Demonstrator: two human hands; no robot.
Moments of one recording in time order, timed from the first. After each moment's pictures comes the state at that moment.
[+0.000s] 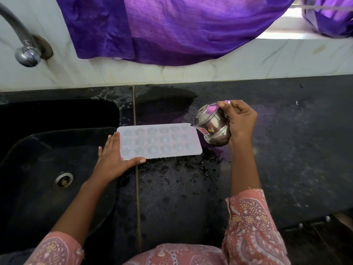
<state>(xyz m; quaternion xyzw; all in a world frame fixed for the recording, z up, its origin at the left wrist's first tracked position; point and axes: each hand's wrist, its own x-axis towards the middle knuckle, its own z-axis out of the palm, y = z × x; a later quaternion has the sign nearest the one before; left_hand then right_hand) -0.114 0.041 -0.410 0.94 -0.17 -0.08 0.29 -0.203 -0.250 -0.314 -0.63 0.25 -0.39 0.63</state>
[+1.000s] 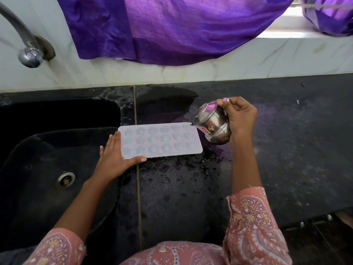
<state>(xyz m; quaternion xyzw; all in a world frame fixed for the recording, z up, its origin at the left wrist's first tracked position) -0.113 0.042 -0.413 0.94 -0.17 -0.07 0.29 -0.206 -0.247 -0.306 -0.66 0.25 -0.38 0.60</state>
